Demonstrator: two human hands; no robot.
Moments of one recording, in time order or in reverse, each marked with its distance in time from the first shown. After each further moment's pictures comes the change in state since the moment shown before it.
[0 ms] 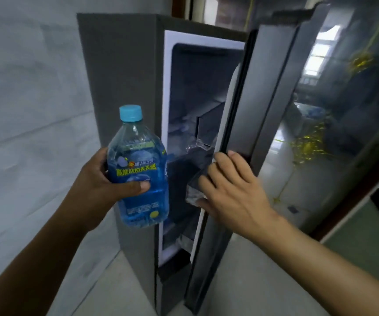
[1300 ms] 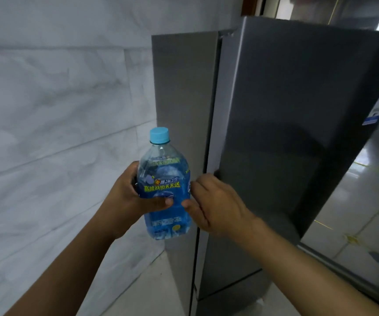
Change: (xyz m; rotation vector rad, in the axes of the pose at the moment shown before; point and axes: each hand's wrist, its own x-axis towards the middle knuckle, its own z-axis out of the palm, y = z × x) left_hand -0.005 -0.002 -0.022 0.106 0.180 -0.058; right_hand 0.082 -0.066 0.067 1.072 0.040 -0.058
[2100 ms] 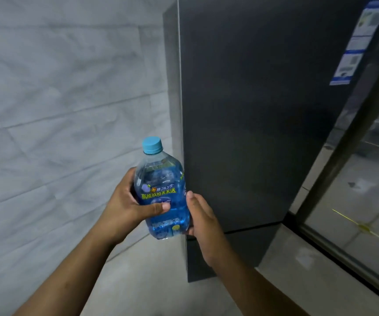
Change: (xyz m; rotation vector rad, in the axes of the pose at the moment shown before) left_hand -0.197 -0.009 0.161 0.081 0.222 -0.048; right_hand -0.221 -0.084 -0.043 1.453 -0.103 0.851
